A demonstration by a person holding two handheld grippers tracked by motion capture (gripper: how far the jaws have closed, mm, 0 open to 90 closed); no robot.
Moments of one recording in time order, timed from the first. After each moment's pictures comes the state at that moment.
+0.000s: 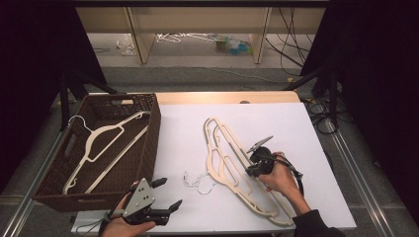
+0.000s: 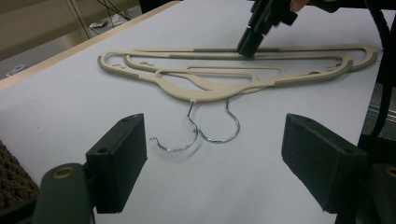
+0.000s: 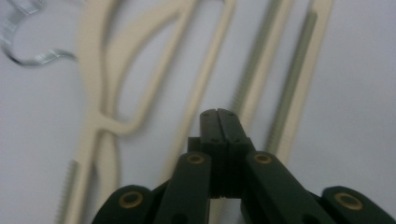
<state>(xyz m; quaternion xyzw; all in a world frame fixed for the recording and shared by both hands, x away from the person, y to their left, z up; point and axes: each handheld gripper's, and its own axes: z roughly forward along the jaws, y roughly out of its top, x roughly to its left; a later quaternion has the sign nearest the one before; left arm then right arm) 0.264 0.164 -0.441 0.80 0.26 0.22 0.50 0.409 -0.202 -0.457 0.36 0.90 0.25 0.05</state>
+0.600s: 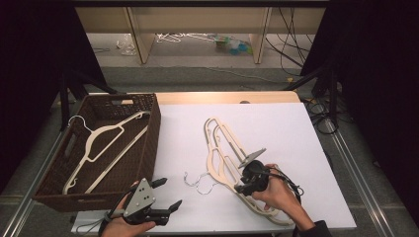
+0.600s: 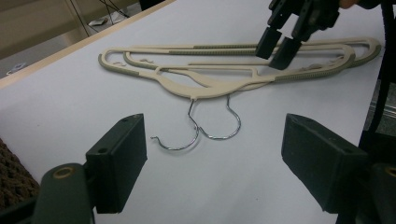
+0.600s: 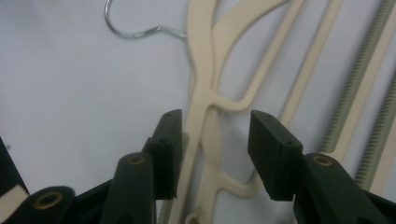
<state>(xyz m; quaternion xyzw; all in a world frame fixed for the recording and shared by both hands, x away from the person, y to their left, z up) 0.264 0.164 -0.442 0.81 0.25 0.22 0.49 0.359 -0.172 -0.451 0.32 0.92 0.23 0.04</state>
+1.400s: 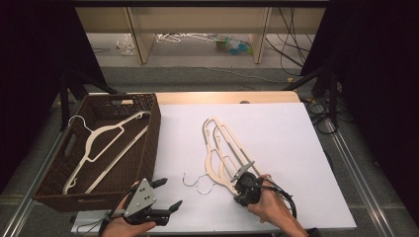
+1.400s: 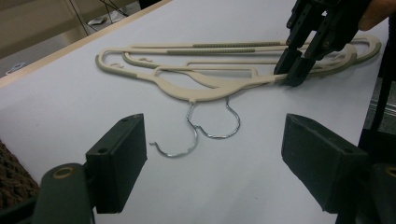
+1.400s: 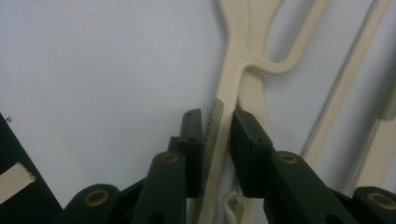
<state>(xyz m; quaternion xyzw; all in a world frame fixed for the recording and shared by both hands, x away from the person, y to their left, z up) 0.264 0.163 -0.443 0.81 0.25 0.21 0.49 0.337 -0.156 -0.461 0.31 0.93 0.18 0.04</state>
